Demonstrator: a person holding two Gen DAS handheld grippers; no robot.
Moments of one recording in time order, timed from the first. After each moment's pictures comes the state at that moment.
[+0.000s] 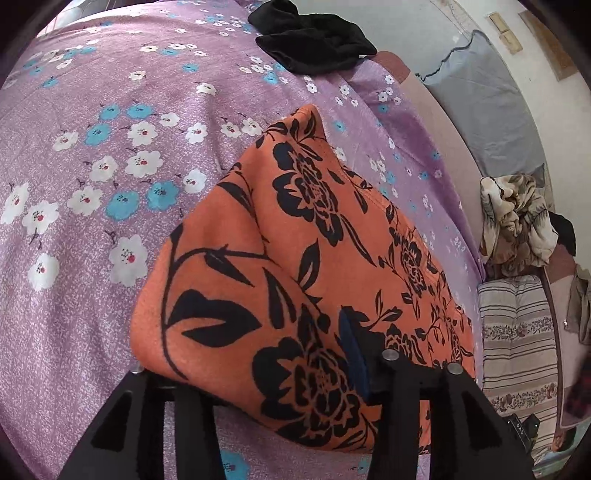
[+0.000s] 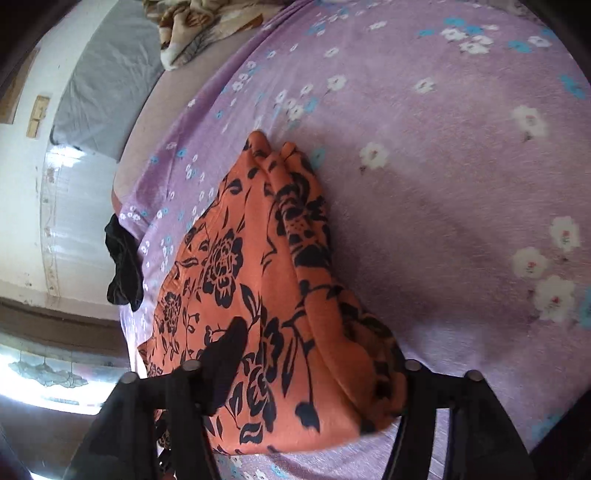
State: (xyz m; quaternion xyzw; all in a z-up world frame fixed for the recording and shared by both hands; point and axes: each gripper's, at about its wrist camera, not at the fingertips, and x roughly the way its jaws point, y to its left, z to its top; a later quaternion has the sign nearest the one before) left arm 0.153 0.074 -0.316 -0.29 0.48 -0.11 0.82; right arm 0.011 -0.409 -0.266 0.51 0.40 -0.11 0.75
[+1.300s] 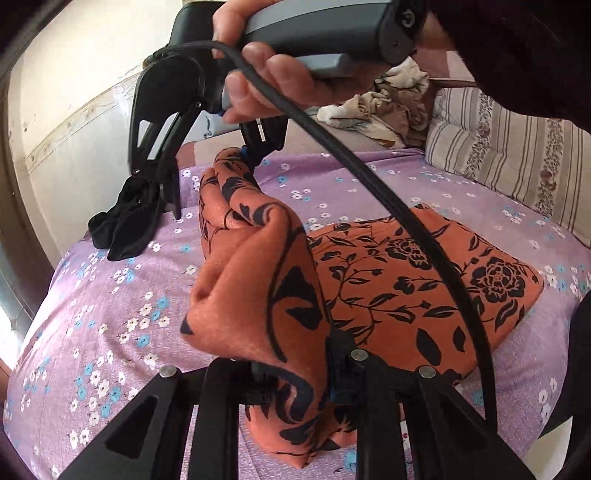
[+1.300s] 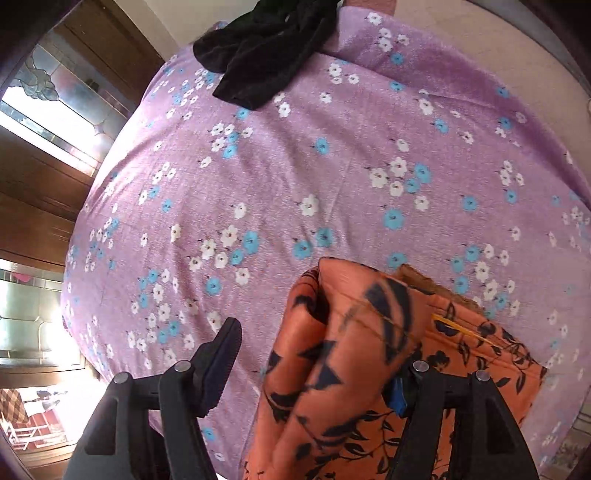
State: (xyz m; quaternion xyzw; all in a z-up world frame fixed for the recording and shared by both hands) left arm 0.067 -0.076 -0.250 0.17 0.26 -0.25 0.92; right arm 0.297 -0.143 -0.130 0.02 0.62 0.15 0.77
